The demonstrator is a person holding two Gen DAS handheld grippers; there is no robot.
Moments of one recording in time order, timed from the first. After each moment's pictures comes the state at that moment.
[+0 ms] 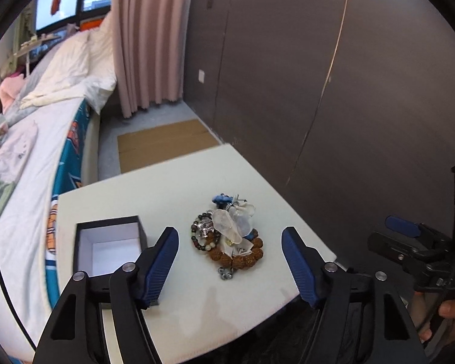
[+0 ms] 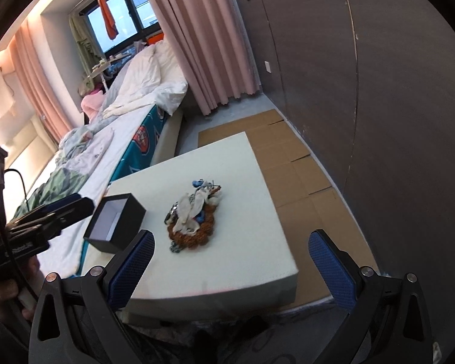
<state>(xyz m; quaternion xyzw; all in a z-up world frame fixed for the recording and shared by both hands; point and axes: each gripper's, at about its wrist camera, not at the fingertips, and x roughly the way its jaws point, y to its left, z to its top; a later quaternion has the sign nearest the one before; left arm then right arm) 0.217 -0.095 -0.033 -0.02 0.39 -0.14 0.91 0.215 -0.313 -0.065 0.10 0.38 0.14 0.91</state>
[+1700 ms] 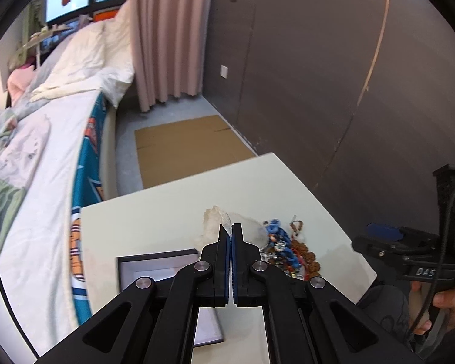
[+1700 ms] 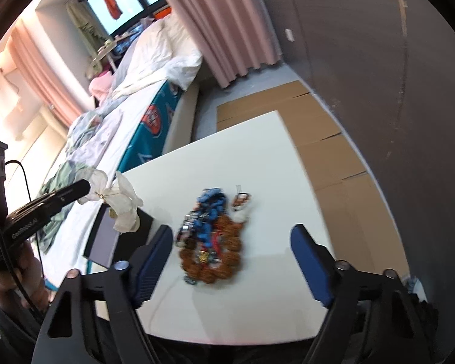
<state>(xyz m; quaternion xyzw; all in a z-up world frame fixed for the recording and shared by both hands) 0.274 -0.022 -0.027 -0.03 0.39 -0.10 0.91 0.311 -0.255 -0.091 0.10 0.44 0.21 0.87</state>
